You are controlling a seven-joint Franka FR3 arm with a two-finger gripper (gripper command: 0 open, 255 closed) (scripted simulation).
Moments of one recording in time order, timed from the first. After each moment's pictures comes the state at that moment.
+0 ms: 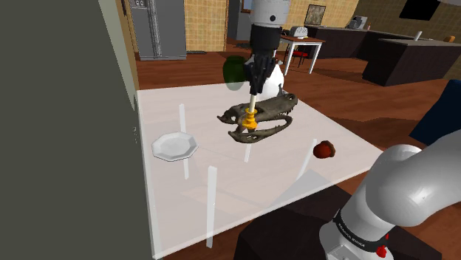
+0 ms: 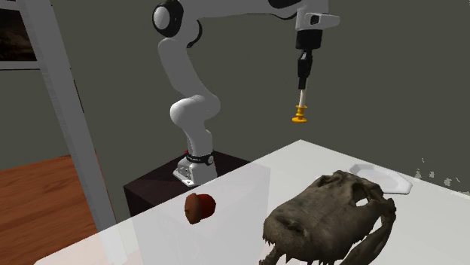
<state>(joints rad) 0.05 -0.47 0.18 -2.09 0.07 1.61 0.13</state>
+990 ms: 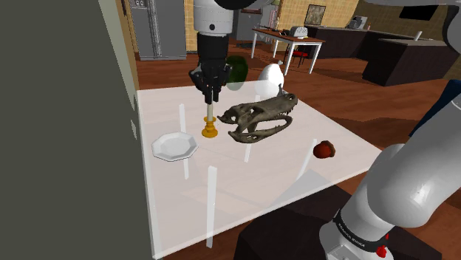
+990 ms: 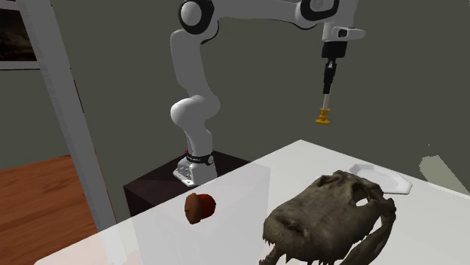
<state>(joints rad) 0.10 -0.17 0.34 -1.86 0.05 1.69 0.34</state>
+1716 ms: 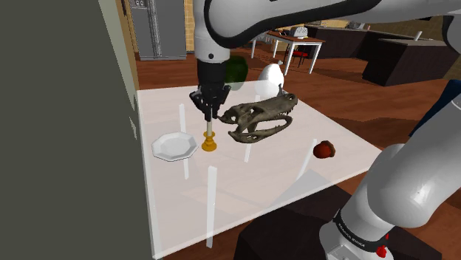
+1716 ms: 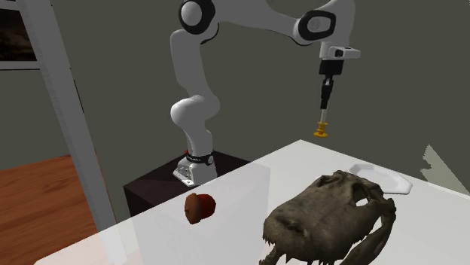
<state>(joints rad) 0.10 -0.17 0.34 -2.01 0.05 1.84 0.34</state>
